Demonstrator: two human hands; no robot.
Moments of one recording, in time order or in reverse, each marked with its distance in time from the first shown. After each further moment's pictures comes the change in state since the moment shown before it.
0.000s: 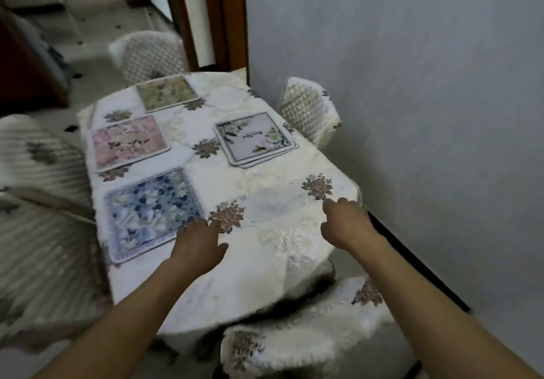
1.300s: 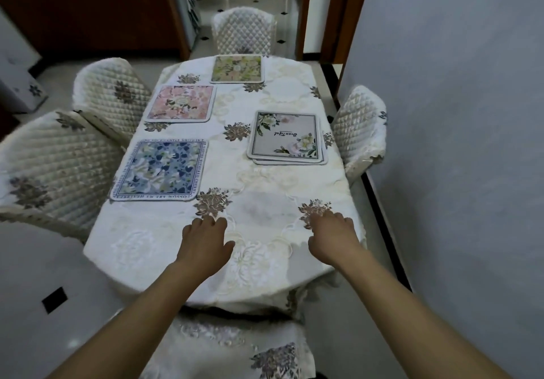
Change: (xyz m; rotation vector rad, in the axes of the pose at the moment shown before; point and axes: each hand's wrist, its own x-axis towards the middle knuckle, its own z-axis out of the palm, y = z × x) left_hand 0.051 0.205 0.013 -0.147 0.094 -0.489; right_hand 0.163 0.138 0.010 -0.082 -0.072 -0.541
